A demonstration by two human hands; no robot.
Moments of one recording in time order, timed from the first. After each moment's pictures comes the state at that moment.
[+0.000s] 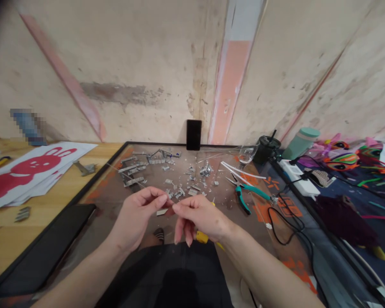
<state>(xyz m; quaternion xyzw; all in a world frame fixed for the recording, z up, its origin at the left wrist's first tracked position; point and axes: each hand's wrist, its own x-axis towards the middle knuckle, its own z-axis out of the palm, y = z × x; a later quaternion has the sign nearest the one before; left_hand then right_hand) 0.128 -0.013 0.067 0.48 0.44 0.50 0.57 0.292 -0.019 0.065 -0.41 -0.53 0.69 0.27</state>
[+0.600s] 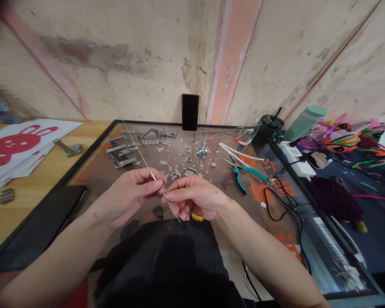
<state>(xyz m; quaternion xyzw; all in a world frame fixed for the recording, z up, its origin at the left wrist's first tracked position) 0.121 -0.006 0.075 0.48 0.37 0.39 0.69 0.293 -0.013 0.067 -0.32 -0.40 0.81 0.28</state>
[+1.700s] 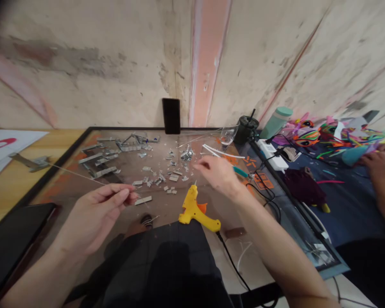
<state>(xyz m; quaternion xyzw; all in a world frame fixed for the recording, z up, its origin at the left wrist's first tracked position) 0.113 -0.014 0.049 0.39 0.48 0.50 0.61 0.370 0.009 0.072 -0.68 -0.64 0.25 0.24</state>
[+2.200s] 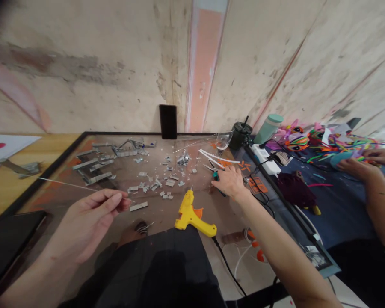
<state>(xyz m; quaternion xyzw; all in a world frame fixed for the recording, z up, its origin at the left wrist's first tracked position) 0.108 -0.013 0.052 0.35 0.47 0.51 0.62 0.430 0.022 0.023 -0.76 -0.64 -0.02 -0.09</state>
